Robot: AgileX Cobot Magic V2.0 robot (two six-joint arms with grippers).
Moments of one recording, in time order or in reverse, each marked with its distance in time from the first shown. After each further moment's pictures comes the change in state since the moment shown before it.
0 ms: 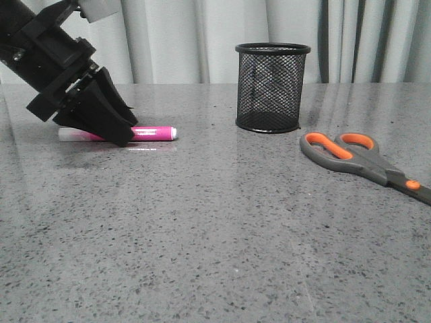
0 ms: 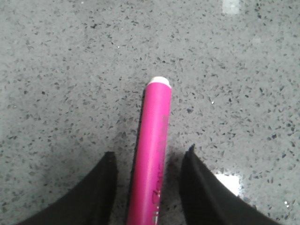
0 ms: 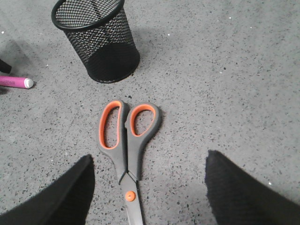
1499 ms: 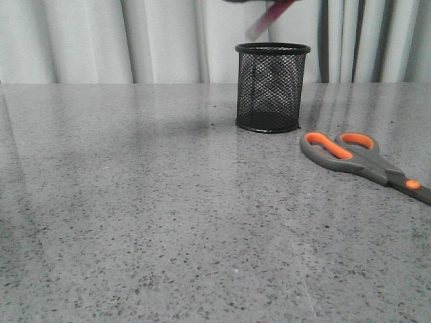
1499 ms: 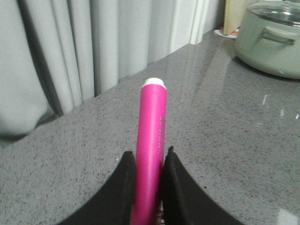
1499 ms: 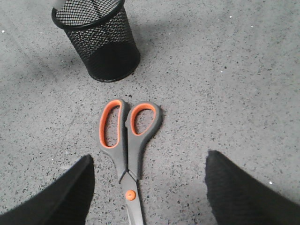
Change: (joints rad) left arm -0.411 0.096 -0.267 -0.872 -0.567 -0.014; right arm 0.000 0.000 0.000 0.000 0.003 0.000
